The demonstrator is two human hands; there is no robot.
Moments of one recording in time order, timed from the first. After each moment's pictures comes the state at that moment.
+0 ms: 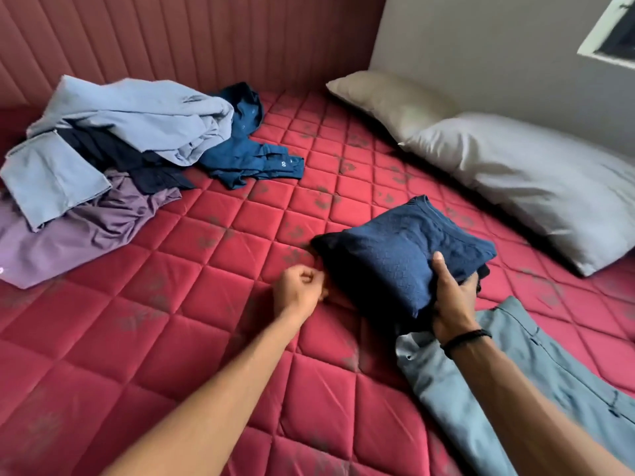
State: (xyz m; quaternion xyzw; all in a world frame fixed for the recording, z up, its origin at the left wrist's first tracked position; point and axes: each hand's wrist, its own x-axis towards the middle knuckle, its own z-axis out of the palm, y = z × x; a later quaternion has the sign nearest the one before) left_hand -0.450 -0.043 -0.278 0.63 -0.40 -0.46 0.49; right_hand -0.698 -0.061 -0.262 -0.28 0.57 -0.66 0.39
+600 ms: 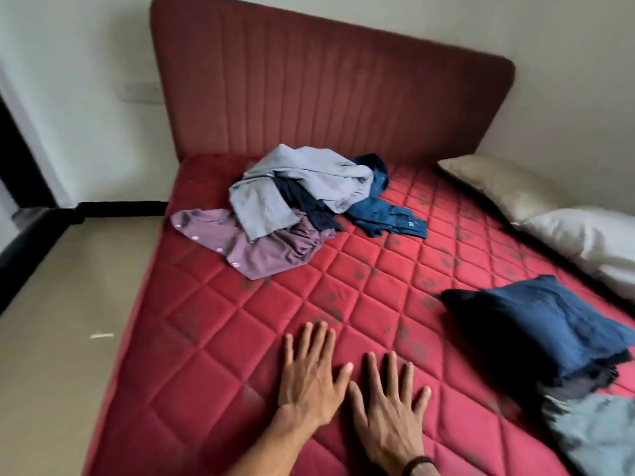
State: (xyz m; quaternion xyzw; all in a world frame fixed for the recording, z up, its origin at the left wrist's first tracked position) left_hand -0.237 0.165 -0.303 0.74 -0.63 0.02 0.23; right_hand -0.395 0.163 -0.290 -0.78 0.62 -0.02 0.08
